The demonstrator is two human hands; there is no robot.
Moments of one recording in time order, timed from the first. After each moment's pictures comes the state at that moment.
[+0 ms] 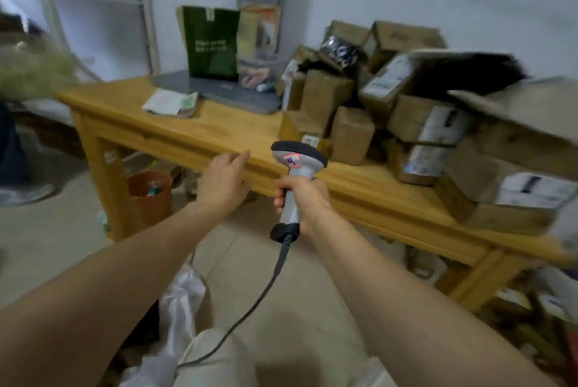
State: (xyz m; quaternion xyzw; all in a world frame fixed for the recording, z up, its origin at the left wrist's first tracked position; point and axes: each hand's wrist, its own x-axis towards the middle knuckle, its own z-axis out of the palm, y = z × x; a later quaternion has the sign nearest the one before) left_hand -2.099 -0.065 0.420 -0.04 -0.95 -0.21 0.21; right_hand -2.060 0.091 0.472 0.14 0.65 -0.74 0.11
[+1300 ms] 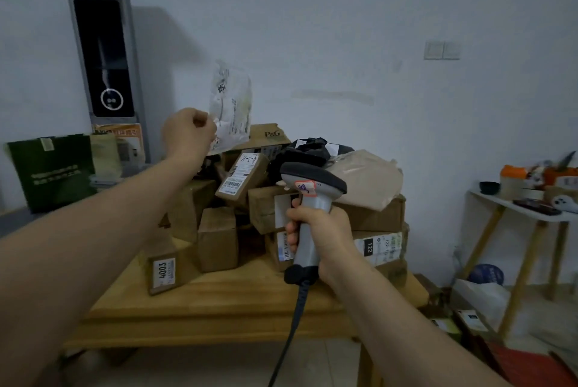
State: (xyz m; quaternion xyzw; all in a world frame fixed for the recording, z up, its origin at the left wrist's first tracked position) left_hand -2.206 0.202 0.711 -0.13 -0.76 -0.51 0.37; right_hand -2.038 0.358 0.613 0.07 0.58 -0.80 -0.18
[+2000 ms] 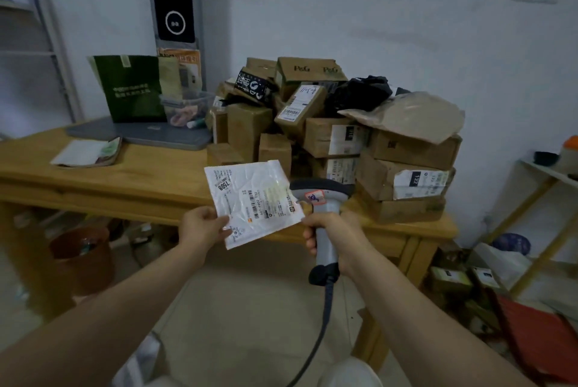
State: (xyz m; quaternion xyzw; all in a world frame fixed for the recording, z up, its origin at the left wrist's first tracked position) left_hand -2.104 0.075 0.447 0.09 -0.70 -0.71 0.04; right_hand -1.983 0.279 0.522 0.16 0.67 -0.72 -0.02
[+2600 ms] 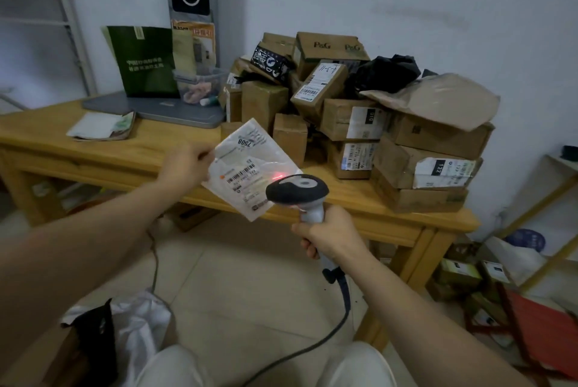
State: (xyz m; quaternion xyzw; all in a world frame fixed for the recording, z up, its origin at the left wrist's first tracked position) left_hand -2.117 0.023 0.511 -0.08 -0.91 -0.35 0.18; right_hand -1.992 0.260 0.488 0.09 0.86 -0.50 -0.01
